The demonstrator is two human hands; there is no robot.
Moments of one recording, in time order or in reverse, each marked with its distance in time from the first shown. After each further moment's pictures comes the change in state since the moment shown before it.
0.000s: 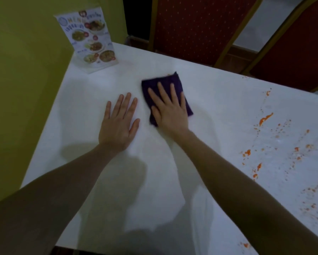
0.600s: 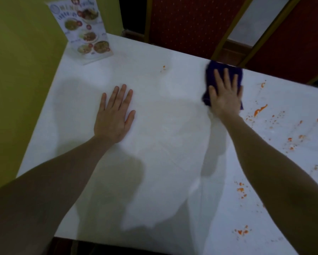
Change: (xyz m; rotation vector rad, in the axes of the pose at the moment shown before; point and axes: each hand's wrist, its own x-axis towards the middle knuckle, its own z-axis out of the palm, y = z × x) left_hand 0.000 0.000 0.000 -0.024 -0.006 0.001; right_hand -0.014 0.158 -0.034 0.003 0.067 0.444
